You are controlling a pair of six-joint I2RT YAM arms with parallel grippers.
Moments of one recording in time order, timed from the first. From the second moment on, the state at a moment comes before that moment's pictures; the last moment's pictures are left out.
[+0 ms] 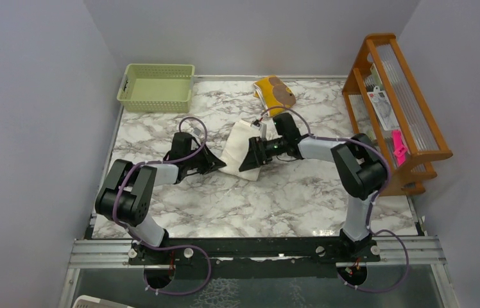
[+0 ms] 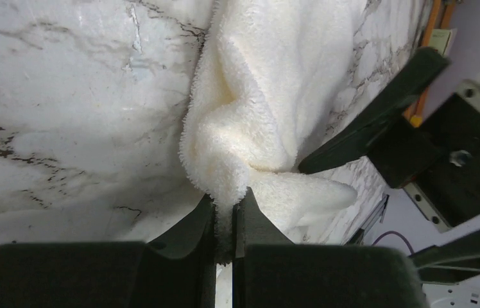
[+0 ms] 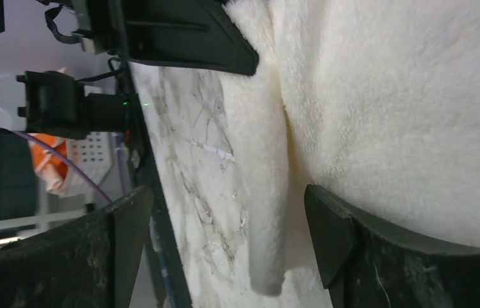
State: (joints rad) left arm -0.26 1.61 0.58 0.32 0.53 -0.85; right arm 0.51 2.00 1.08 0.10 -1.01 0.39
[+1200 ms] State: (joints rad) left arm -0.26 1.61 0.71 0.10 0.52 -0.80; right arm 0.90 1.74 0.86 0.33 -0.18 -0.59
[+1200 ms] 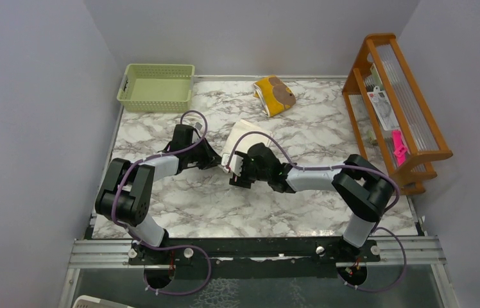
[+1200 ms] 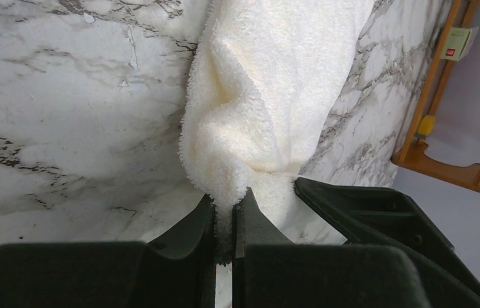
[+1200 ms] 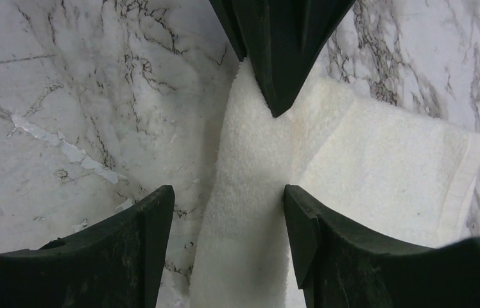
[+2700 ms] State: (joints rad) left arm -0.13 1.31 0.73 0.05 0.52 -0.77; right arm 0.70 1.96 1.15 0.03 -0.87 0.17
